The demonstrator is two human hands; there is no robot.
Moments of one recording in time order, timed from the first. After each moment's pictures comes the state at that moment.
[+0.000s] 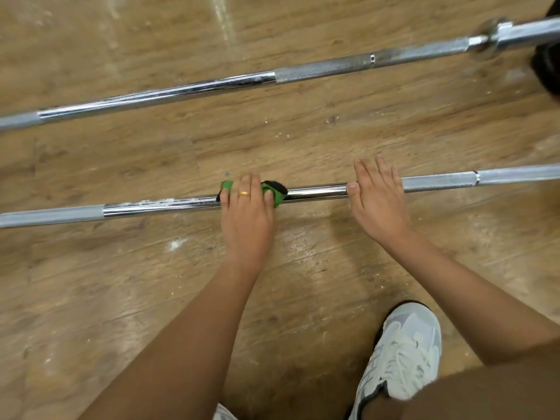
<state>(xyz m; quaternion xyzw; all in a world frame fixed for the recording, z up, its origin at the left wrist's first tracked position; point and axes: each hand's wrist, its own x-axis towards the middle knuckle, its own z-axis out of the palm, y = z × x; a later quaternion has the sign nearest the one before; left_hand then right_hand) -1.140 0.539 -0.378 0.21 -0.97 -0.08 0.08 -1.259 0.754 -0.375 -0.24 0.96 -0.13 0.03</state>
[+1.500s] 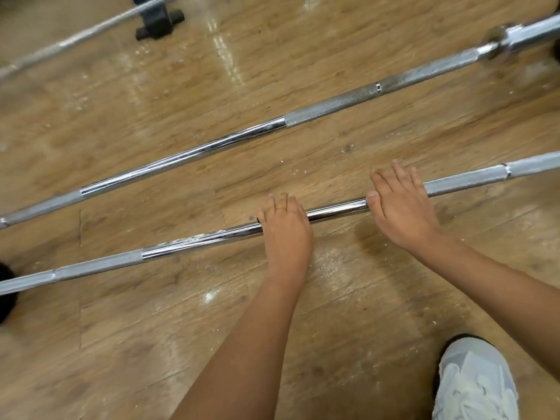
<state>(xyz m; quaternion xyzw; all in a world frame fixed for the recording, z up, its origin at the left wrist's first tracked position) -1.203 0.537 -0.373 0.21 -0.97 -0.14 0.06 -1.298 0.733 -0.382 -0.24 0.96 -0.12 -0.02</state>
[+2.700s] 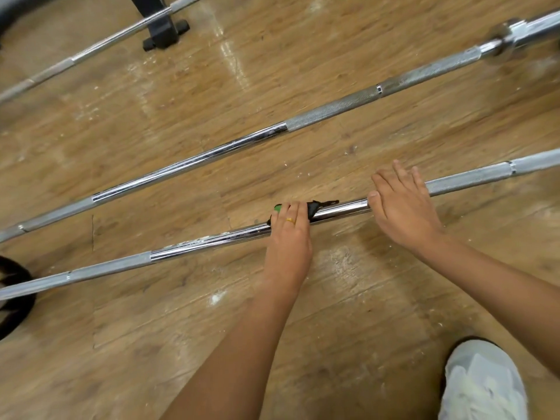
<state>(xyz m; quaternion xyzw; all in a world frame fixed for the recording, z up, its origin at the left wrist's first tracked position) -1.180 0.530 -0.377 0.08 -0.98 -0.14 0.08 -1.298 0.732 -0.382 -0.24 0.96 -0.14 -0.02</state>
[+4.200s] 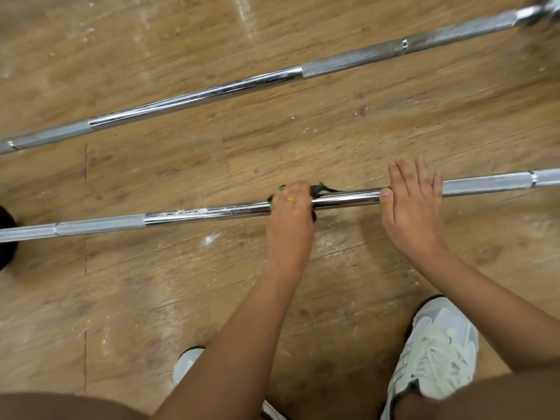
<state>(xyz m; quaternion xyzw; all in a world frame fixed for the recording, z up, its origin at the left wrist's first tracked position) -1.126 0.562 -0.378 0.16 -0.96 -0.20 0.12 -1.226 0.760 -0.387 -0.21 0.96 -0.16 -0.05</state>
